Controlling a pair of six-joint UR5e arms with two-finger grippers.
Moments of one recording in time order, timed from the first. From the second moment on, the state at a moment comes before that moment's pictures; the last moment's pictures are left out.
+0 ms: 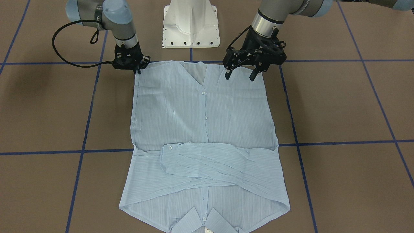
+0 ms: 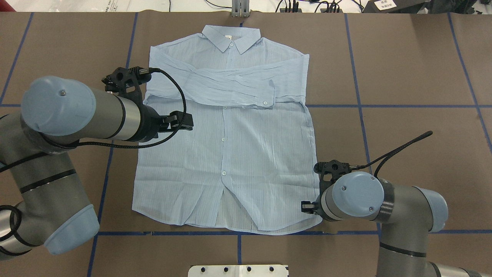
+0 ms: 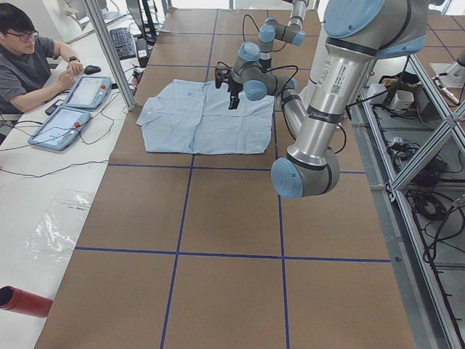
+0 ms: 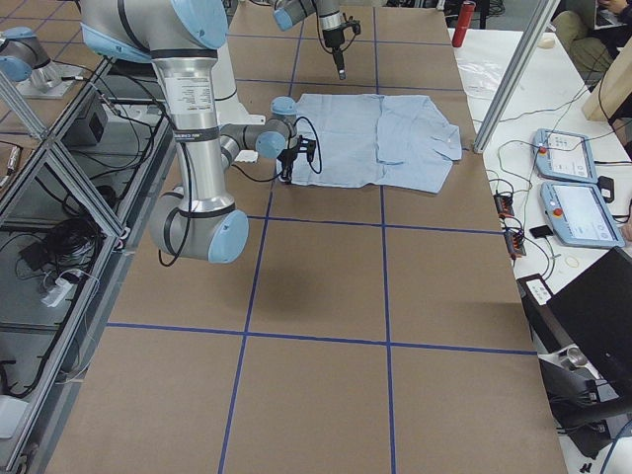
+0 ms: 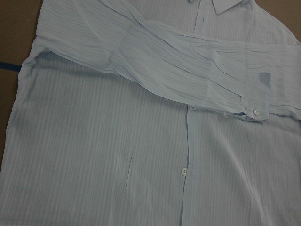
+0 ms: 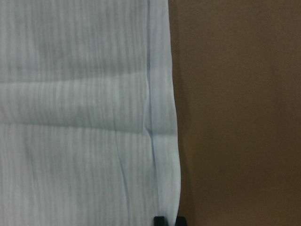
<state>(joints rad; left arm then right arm) -0.59 -1.98 -2.03 -1.78 -1.81 -1.40 0.29 -1.35 1.97 -1.48 1.77 1.41</state>
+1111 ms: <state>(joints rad) -0.41 -1.79 -2.03 -1.79 -1.79 -1.45 0.29 -1.34 2.07 -1.46 1.69 1.46</state>
